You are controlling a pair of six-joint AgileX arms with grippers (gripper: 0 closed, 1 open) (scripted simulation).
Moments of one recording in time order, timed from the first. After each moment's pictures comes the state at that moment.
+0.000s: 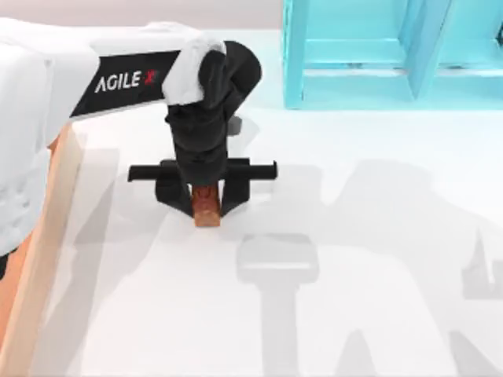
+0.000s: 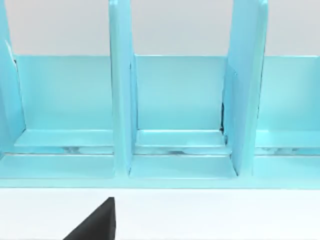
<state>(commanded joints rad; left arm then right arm) -0.54 2.26 1.68 -0.99 0.00 -0.51 0.00 0.00 0.00 0.00 0.00 0.00</state>
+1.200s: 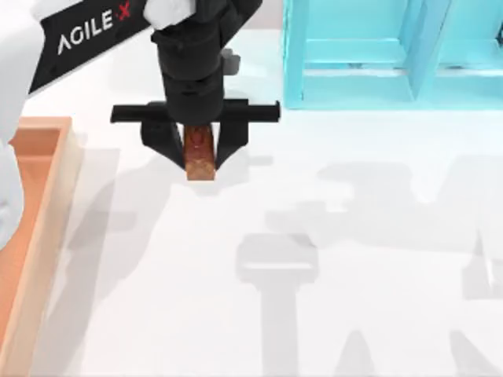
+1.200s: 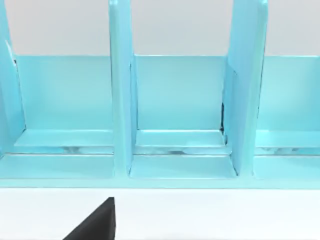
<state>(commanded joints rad) -0.54 2.19 1.97 -1.35 0.00 -0.51 0.00 0.00 0.00 0.00 0.00 0.00</state>
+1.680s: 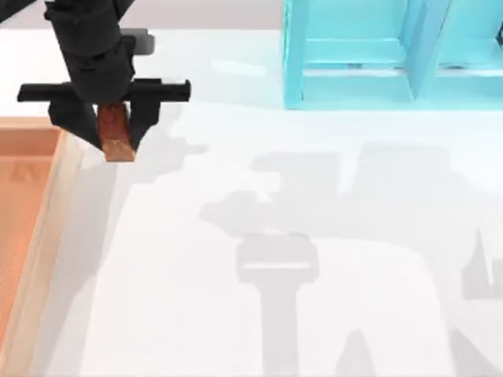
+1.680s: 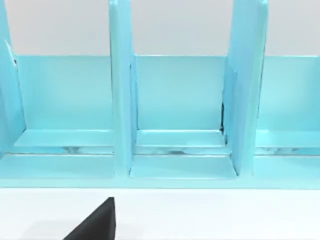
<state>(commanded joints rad) -0.31 2.09 1.87 -1.35 0.00 -0.29 0.00 0.00 0.00 0.00 0.00 0.00</state>
